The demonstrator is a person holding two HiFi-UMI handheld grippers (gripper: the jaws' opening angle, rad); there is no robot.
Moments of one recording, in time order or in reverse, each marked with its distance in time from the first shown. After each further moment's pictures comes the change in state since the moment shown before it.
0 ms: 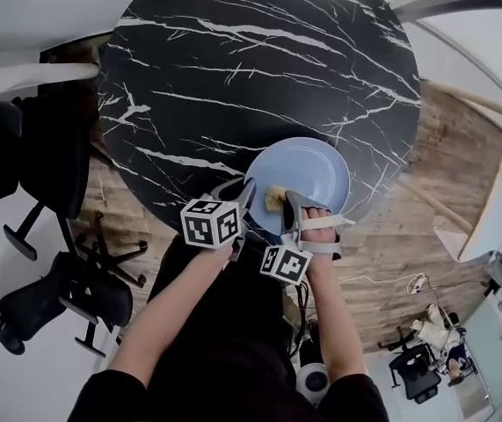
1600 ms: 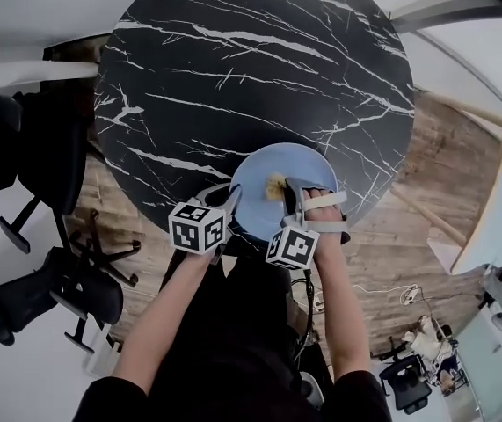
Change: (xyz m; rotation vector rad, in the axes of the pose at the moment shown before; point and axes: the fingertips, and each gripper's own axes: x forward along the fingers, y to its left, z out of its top) left arm -0.003 -0.001 -0.004 0.123 0.031 0.036; right arm 0.024 -0.043 -0.017 -0.103 -0.068 0.090
